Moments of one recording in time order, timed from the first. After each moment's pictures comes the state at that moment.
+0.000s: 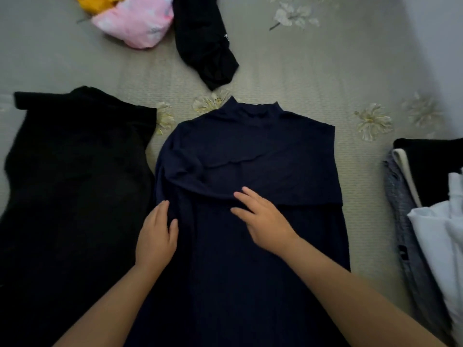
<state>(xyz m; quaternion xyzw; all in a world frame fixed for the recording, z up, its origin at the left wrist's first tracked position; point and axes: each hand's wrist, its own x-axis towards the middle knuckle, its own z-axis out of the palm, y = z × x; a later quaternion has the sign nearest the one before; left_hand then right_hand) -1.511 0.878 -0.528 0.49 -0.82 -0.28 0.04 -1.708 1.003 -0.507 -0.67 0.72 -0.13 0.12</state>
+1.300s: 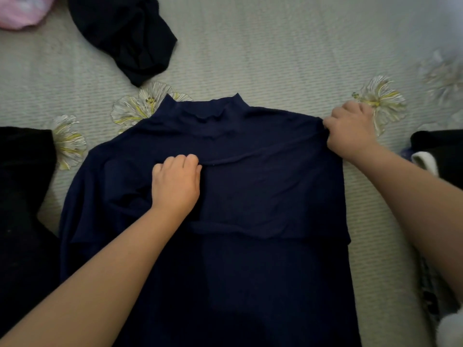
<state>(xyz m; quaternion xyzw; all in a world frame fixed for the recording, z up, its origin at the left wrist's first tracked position) -1.749 0.808 -0.589 0.34 -0.93 -0.10 -0.02 -2.015 0.975 -0.571 -0.44 0.89 0.09 0.02</state>
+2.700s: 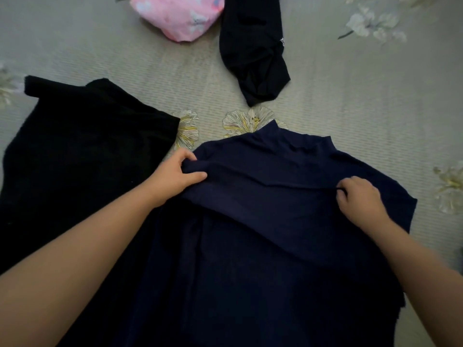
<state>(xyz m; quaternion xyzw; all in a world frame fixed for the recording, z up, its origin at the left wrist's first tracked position) -1.619 0.719 -0.540 0.51 -0.66 -0.54 0.08 -1.909 0.912 -0.556 -0.45 0.88 0.04 0.15</state>
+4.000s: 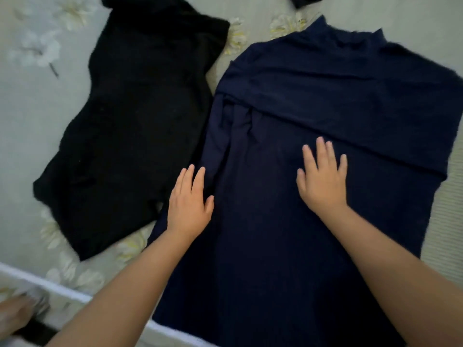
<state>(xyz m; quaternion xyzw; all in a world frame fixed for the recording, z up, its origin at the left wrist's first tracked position) -1.441 0.956 -0.545 0.56 -0.80 -0.19 -0.05 -1.681 1.024 -0.570 -0.53 0.83 -0.04 0.14</state>
